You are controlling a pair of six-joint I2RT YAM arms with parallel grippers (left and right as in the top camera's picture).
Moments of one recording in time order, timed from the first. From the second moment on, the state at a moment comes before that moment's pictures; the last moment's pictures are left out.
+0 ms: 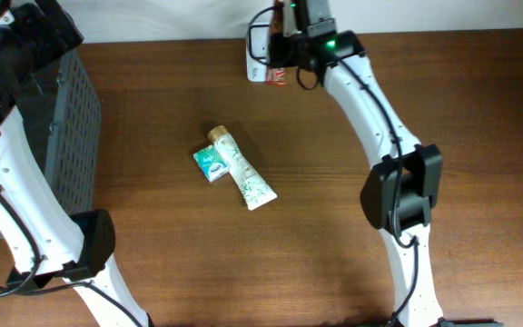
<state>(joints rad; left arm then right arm) 0.16 2.11 3.13 -1.69 -0.04 -0.36 0.34 2.40 2.35 -0.67 -0.14 0.20</state>
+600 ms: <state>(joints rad) 0.16 2.11 3.13 -1.69 -0.04 -0.36 0.09 2.41 2.36 -0.82 0.29 0.23</state>
